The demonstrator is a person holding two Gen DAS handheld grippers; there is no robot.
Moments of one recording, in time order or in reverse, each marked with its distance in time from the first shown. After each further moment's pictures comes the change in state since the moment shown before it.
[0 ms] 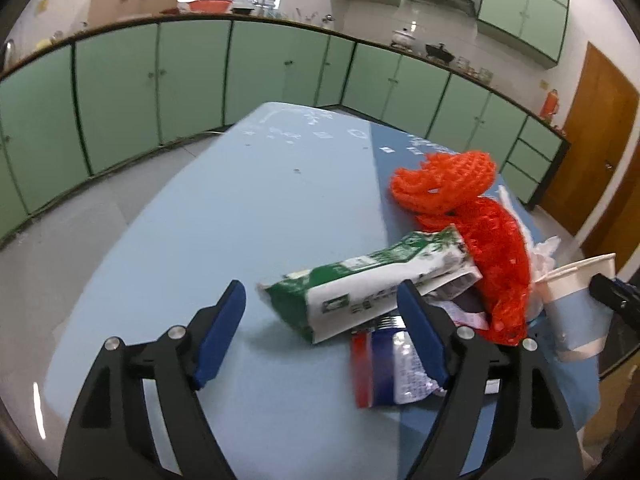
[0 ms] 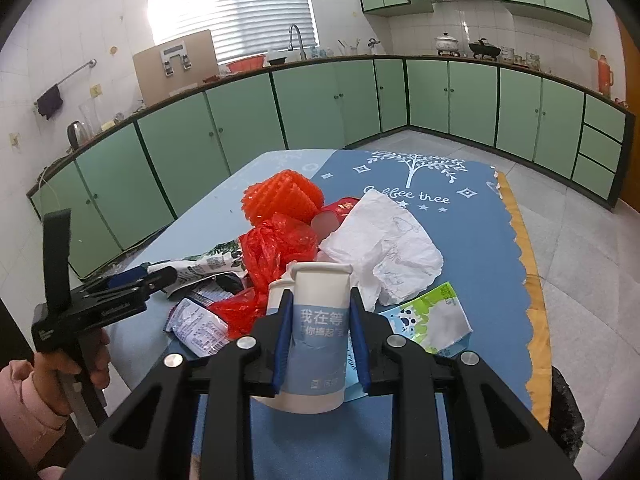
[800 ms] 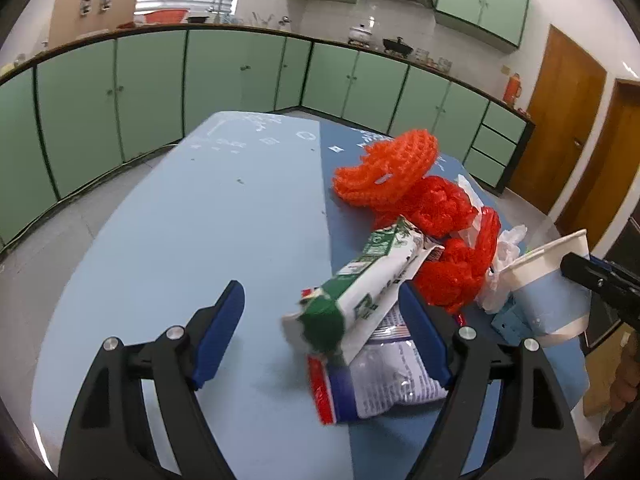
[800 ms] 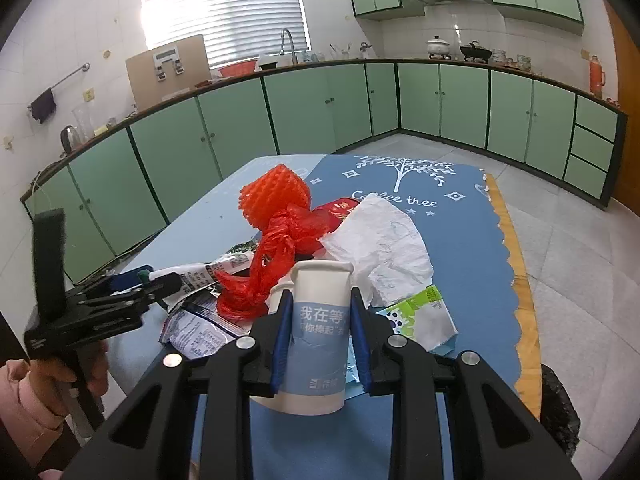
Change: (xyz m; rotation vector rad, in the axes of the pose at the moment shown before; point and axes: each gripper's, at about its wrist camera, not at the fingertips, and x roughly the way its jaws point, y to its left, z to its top) left arm 0.013 -0.032 0.002 0.110 0.005 -0.101; right arm -0.007 -0.001 0.000 0.012 -0.016 -0.027
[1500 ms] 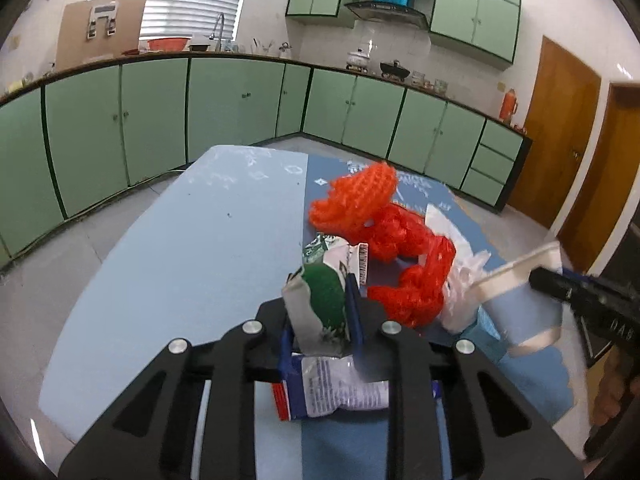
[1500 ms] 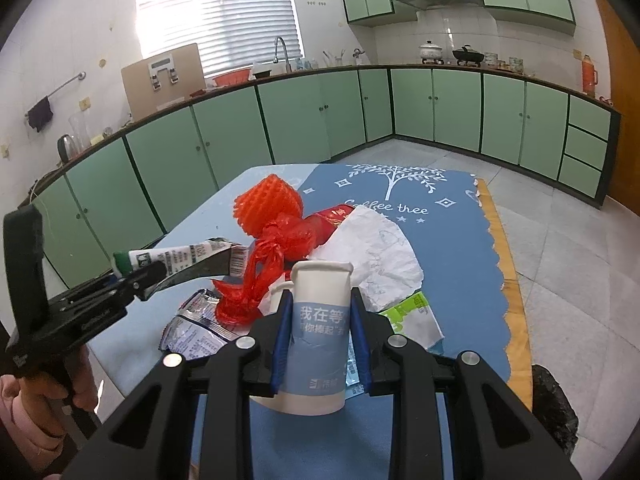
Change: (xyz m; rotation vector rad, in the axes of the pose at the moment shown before) left arm -0.034 -0.036 -0.004 0.016 -0.093 0.042; right arm -0.008 -0.009 0.003 0.021 -0.026 -0.009
